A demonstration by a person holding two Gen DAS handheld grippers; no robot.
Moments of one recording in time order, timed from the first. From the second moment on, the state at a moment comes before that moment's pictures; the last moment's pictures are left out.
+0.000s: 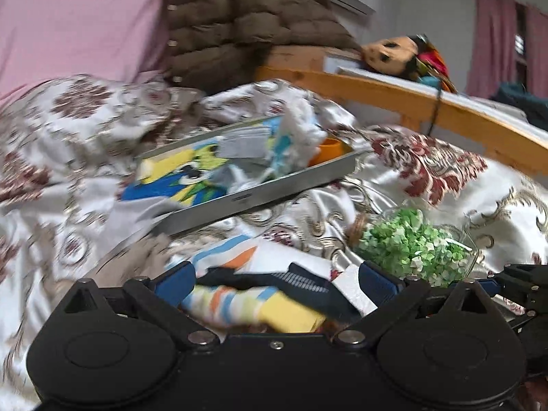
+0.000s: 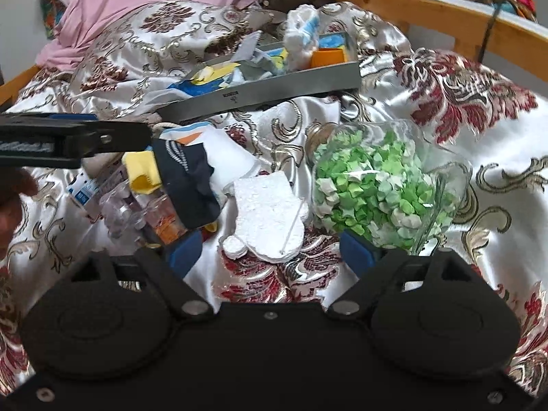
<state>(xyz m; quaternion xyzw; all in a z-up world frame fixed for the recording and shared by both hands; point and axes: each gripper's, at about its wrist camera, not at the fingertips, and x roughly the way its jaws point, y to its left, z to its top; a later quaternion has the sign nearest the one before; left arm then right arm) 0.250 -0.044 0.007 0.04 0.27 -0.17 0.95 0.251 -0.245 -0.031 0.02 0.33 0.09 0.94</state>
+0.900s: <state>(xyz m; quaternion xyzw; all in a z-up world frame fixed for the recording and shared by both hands) 0.300 -0.075 -0.016 0.07 0.39 -0.24 0.89 0.286 -0.239 -0.056 0.01 0.35 0.08 0.93</state>
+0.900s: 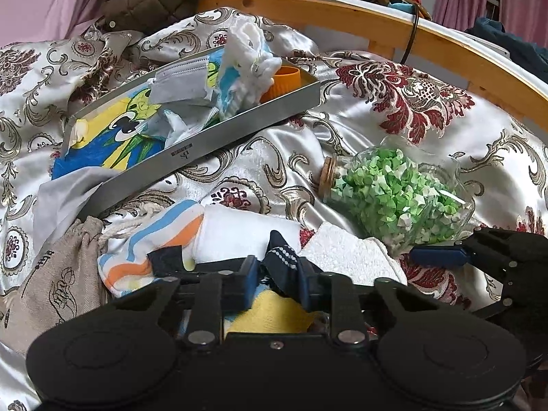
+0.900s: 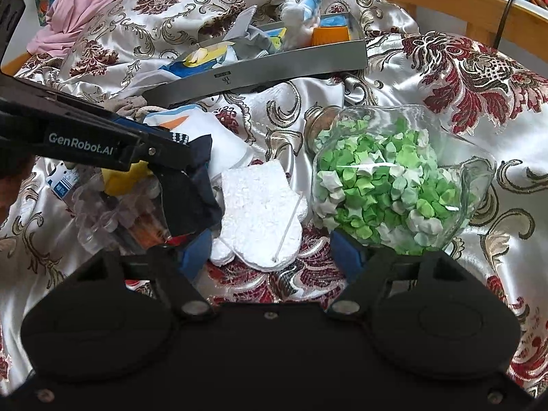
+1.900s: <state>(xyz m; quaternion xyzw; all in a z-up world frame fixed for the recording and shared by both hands) 0.252 -0.060 0.053 0.05 0.34 -0.19 0.92 0.282 -0.255 -0.041 0.07 0.33 0.15 0.93</state>
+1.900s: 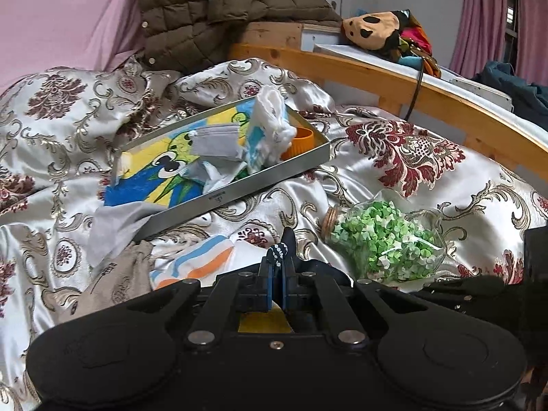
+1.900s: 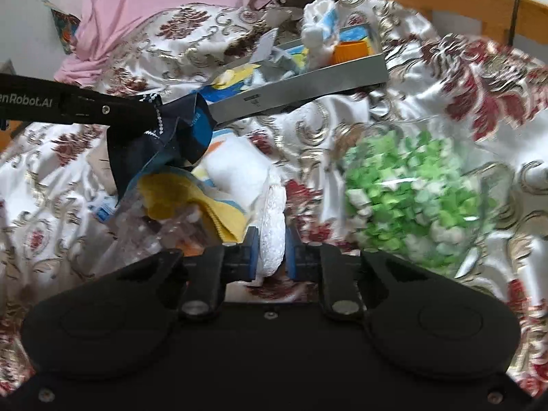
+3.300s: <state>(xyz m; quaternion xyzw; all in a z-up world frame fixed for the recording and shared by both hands) 0.455 -0.111 0.088 -0.06 0.22 -0.06 0.97 0.430 -0.303 0.023 0.23 0.11 0.10 0.96</state>
